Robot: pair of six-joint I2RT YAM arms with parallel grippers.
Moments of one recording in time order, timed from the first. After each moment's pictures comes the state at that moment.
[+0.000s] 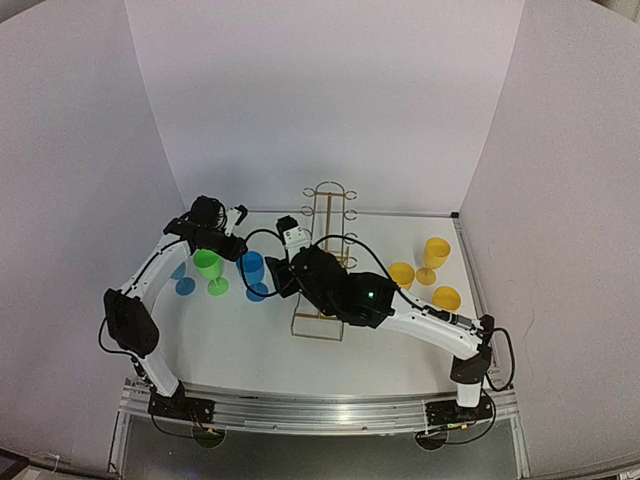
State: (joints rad) left arm -0.33 1.73 1.67 -0.84 0.18 0.18; right arm 1.23 1.94 2.19 -0.62 0.58 0.32
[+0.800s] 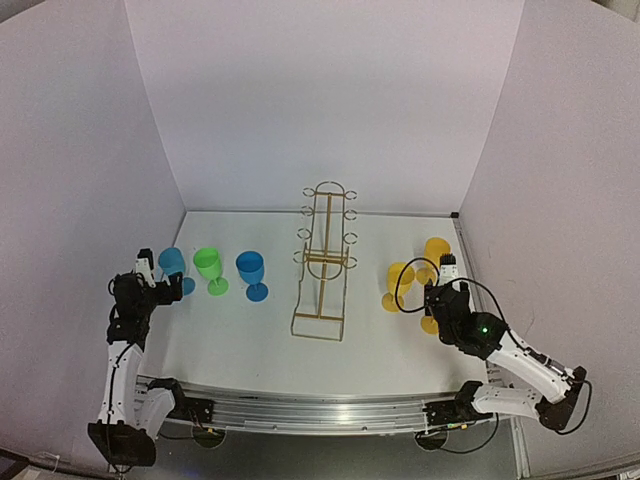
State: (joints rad) left arm 0.12 0.79 0.73 -0.36 0.18 -0.08; right arm 0.84 0.97 0.96 -0.63 0.93 0.33
